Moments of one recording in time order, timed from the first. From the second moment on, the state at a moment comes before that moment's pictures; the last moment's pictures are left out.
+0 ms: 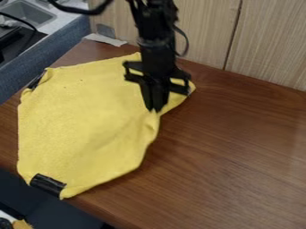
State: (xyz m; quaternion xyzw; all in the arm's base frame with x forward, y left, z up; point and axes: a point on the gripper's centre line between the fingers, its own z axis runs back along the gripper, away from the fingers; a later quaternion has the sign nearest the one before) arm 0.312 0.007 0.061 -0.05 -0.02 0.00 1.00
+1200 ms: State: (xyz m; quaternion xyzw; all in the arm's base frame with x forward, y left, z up) arm 0.299 0.114 0.016 0.00 0.04 0.10 0.99
